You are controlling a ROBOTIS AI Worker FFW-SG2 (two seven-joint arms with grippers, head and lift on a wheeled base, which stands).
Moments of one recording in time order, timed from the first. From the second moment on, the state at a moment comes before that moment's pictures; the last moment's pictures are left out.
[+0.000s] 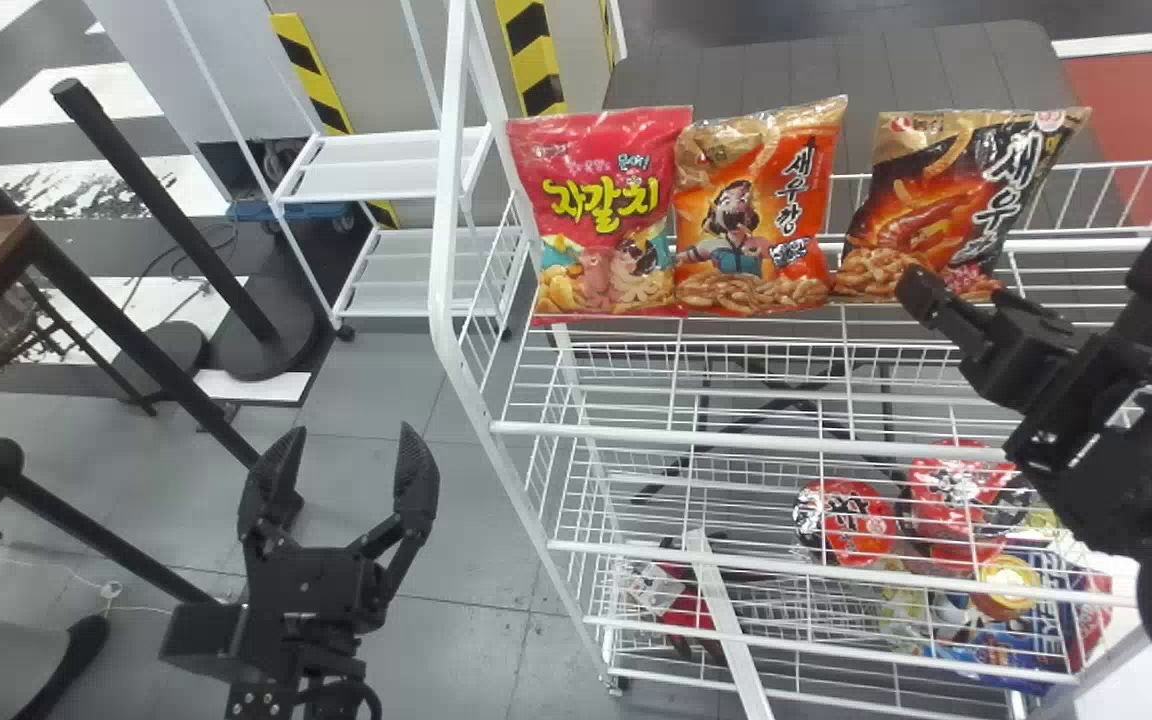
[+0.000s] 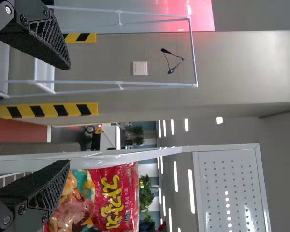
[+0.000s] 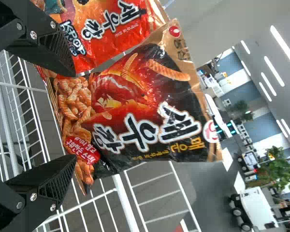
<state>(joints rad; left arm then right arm) 0.57 0.21 0.10 -1.65 0.17 -0.62 0.07 0.04 0.00 0.06 -1.70 -0.47 0.42 -0.06</state>
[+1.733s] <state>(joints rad) 0.66 0.18 0.11 -1.87 0.17 -0.48 0.02 0.41 -0.02 0.02 -1.99 0.03 0.05 0.10</state>
